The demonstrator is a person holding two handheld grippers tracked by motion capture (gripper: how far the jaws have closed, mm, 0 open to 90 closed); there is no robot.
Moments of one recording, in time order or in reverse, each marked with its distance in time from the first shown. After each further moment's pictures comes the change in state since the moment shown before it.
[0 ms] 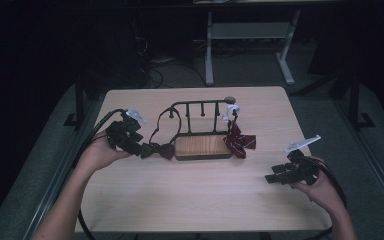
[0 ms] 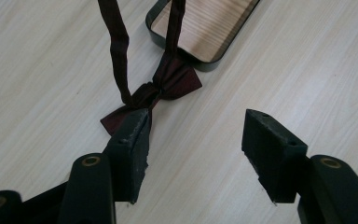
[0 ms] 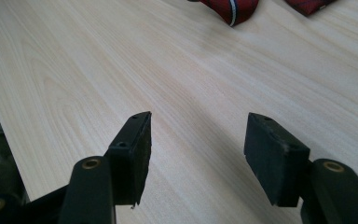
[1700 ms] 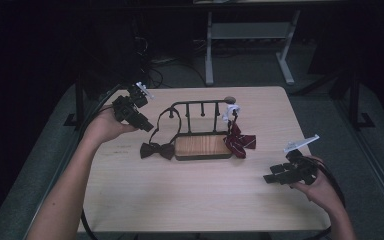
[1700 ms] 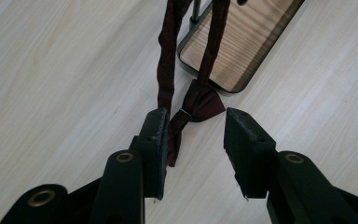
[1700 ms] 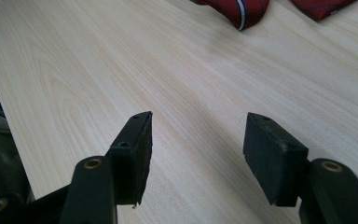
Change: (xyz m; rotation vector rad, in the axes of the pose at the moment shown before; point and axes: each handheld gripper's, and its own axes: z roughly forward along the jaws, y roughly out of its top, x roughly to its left) left arm 0.026 0.060 -0.021 0.068 0.020 -0.010; right arm 0.002 0.002 0.002 -0.002 0.019 -0.011
